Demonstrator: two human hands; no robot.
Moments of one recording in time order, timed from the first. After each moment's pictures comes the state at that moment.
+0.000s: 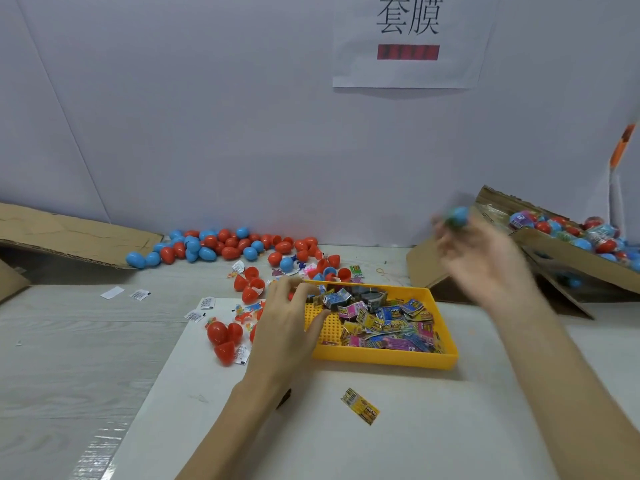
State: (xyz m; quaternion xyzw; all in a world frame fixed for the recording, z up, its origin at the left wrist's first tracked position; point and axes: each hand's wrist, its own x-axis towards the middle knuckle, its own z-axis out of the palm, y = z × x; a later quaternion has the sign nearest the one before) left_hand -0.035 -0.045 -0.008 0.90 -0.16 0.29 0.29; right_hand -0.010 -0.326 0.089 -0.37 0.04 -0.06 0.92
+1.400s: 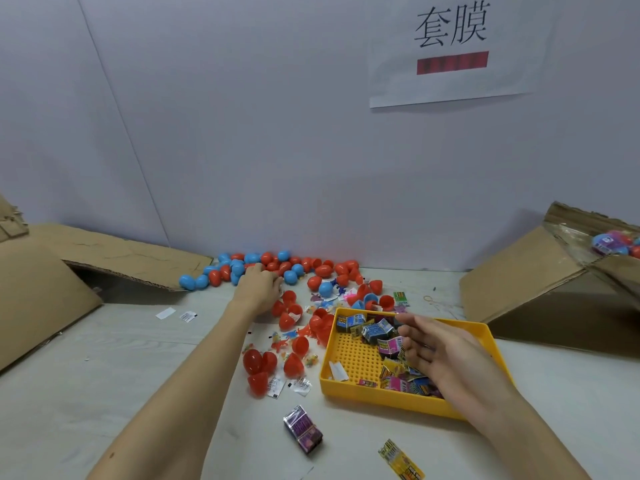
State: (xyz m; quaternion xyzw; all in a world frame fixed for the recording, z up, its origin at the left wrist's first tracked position) left_hand 0.138 0.078 0.001 0.99 0.05 0.11 0.12; right_hand -0.012 -0.252 0.002 -0.51 0.02 0.09 0.85
